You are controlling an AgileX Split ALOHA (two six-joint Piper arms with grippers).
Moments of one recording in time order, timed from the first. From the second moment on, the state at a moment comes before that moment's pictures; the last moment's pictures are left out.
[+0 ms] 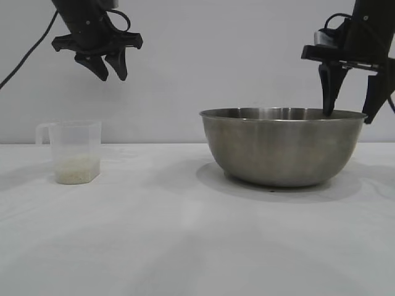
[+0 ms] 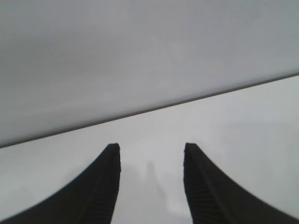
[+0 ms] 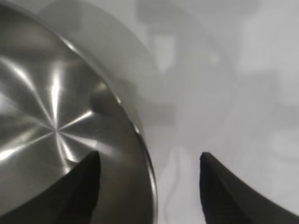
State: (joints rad) left arm -0.20 2.25 -1.97 -0.06 0.49 0.05; right arm 0.10 2.20 -1.83 0.22 1.23 0.00
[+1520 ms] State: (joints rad) left arm -0.21 2.25 -1.97 -0.06 0.49 0.05; right arm 0.18 2.24 -1.83 0.36 1.22 -0.06
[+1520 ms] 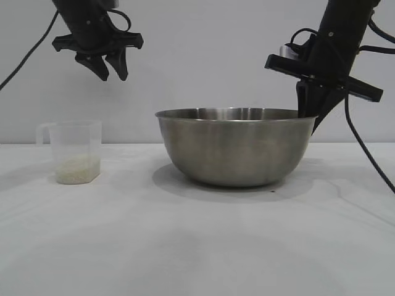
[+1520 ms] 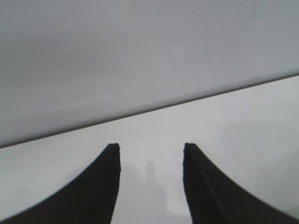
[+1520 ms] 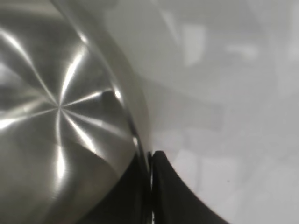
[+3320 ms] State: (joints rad) left arm -0.21 2.25 -1.97 -0.04 0.51 0.05; right arm 0.18 0.95 -0.78 0.22 0.65 -0.29
